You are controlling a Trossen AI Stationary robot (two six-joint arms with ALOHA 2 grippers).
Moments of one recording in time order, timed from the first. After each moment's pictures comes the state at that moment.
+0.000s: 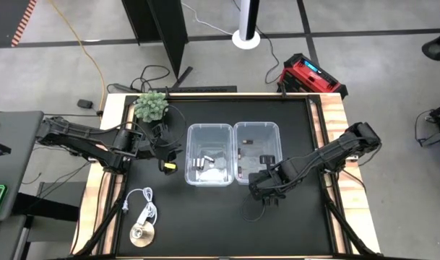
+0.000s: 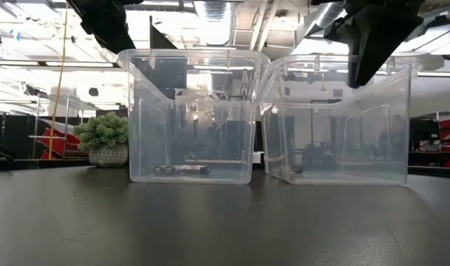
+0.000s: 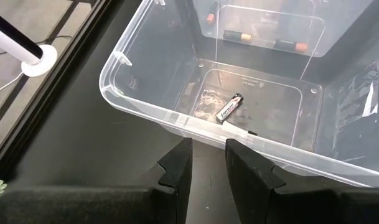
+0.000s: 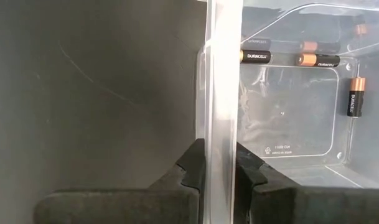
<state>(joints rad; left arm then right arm) -0.17 1.08 0.96 -0.73 -0.49 -0.29 0.42 1.62 1.32 -1.06 0.24 0.37</state>
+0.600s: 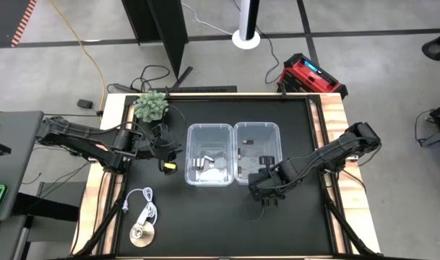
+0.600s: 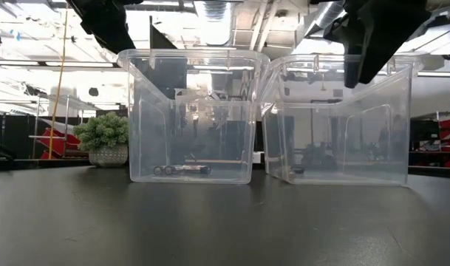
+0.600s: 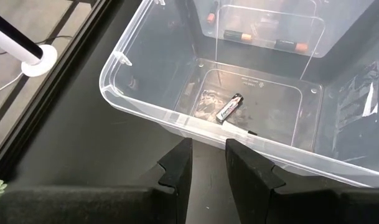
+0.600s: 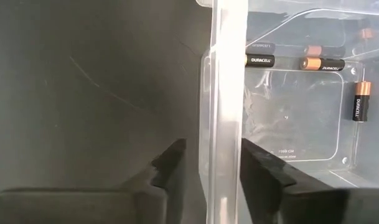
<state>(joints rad) -0.17 1.08 0.96 -0.74 -0.49 -0.29 0.42 1.62 1.32 -1.05 0.24 0.37</state>
